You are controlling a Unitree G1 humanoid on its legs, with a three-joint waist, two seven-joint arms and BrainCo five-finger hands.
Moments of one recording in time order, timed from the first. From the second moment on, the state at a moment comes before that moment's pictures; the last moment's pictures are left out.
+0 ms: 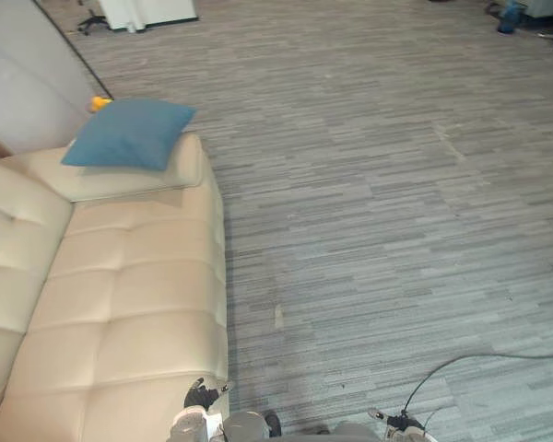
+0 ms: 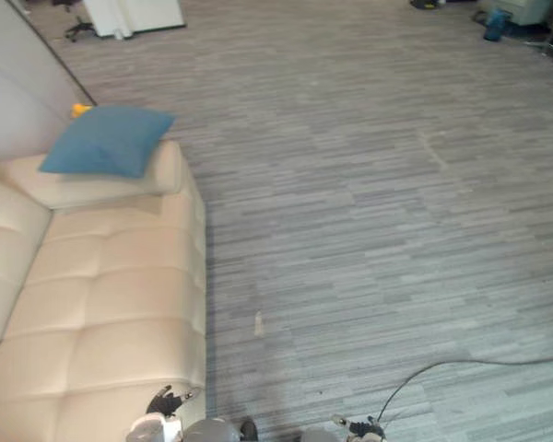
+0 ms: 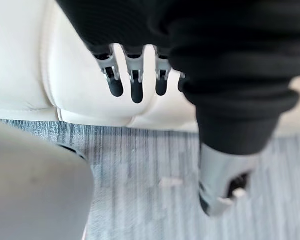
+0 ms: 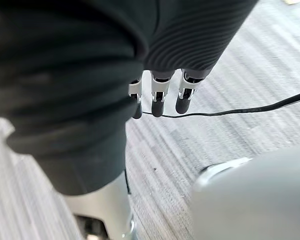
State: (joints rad) left arm 0.06 0.04 0.07 0.94 -0.04 0.04 0.15; right arm 0.01 -0.05 -0.37 1.05 0.08 0.06 -0.12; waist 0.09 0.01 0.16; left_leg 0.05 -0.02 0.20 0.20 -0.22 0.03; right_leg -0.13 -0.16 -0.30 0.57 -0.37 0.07
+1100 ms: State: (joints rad) left arm 0.03 0.09 0.04 0.97 -0.04 0.04 0.15; right arm -0.01 -0.05 -0.36 1.07 0.08 0.06 -0.11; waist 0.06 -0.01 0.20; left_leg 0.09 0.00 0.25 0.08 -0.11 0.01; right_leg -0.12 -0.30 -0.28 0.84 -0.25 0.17
